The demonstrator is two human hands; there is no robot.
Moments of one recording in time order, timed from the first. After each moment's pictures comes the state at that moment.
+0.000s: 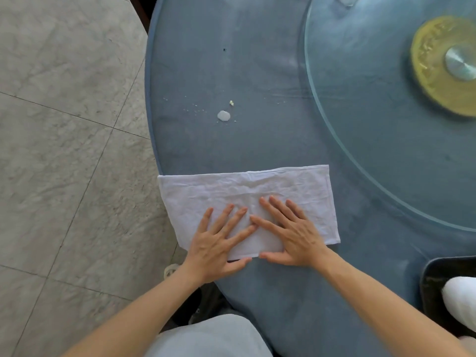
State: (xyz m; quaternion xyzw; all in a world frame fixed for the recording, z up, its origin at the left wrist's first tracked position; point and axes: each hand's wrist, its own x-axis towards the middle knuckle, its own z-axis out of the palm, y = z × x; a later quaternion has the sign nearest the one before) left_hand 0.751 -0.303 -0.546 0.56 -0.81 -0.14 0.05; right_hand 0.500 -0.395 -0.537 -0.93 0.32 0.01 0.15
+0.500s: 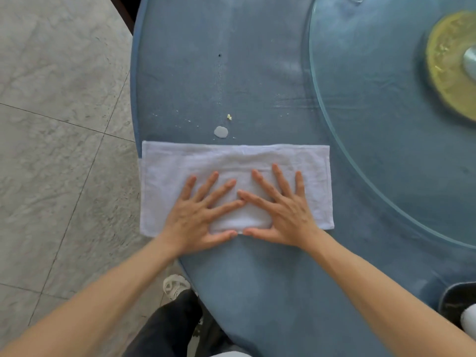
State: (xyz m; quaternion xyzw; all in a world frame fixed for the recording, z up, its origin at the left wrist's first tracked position) left_hand 0.821 -0.421 -0.551 0.53 -0.84 -0.07 0.08; right_hand 0.561 -0.485 -0.541 -0.92 0.38 -0.03 0.09
